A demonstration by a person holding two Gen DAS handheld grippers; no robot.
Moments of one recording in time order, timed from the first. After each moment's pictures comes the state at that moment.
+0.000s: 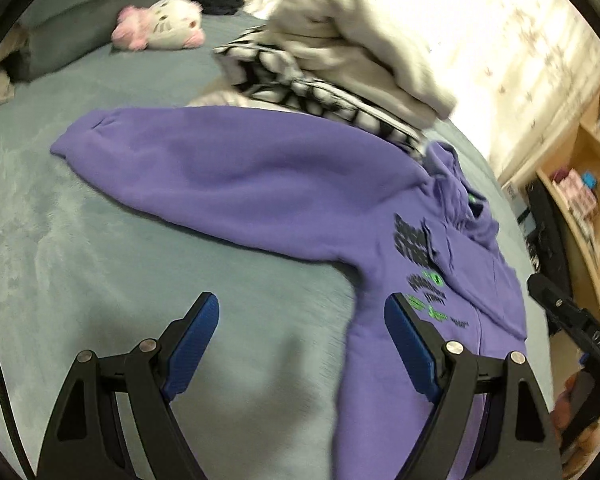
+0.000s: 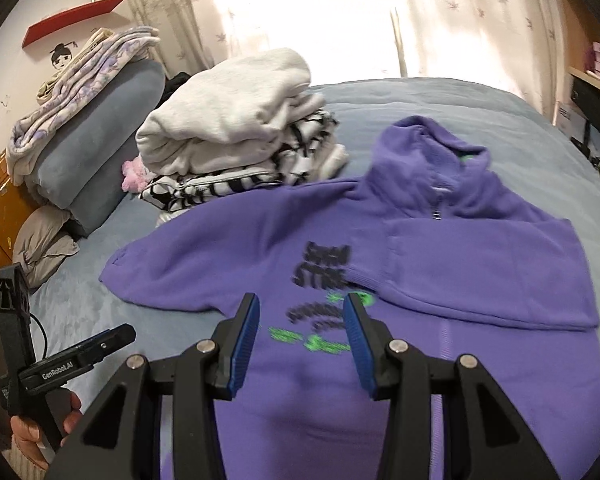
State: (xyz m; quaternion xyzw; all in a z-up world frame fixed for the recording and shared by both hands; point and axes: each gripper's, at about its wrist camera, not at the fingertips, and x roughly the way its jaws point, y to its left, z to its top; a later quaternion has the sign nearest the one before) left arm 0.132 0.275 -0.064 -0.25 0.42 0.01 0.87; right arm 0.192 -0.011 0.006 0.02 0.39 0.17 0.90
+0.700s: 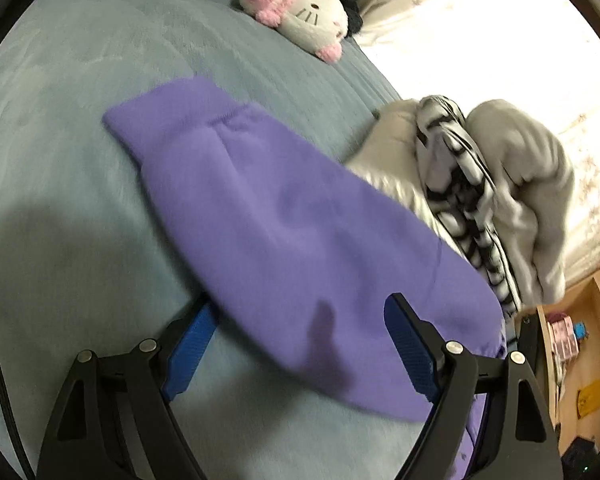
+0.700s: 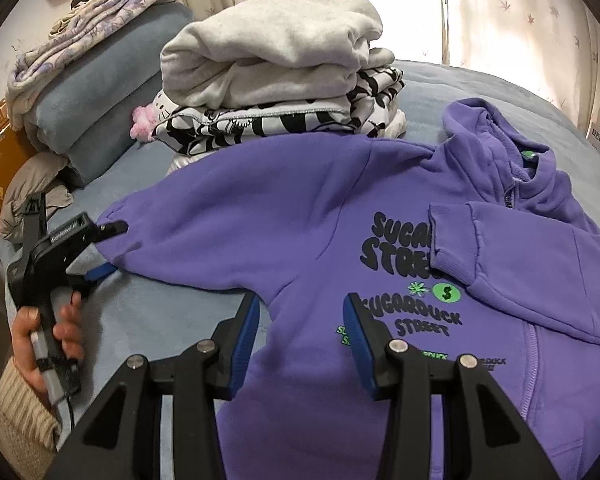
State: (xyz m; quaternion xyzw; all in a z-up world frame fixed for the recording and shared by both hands) left arm 0.201 0.438 -0.147 -0.43 0.35 0.09 0.83; right arm 0.210 0.072 -0.057 -0.04 0.42 0.19 0.88
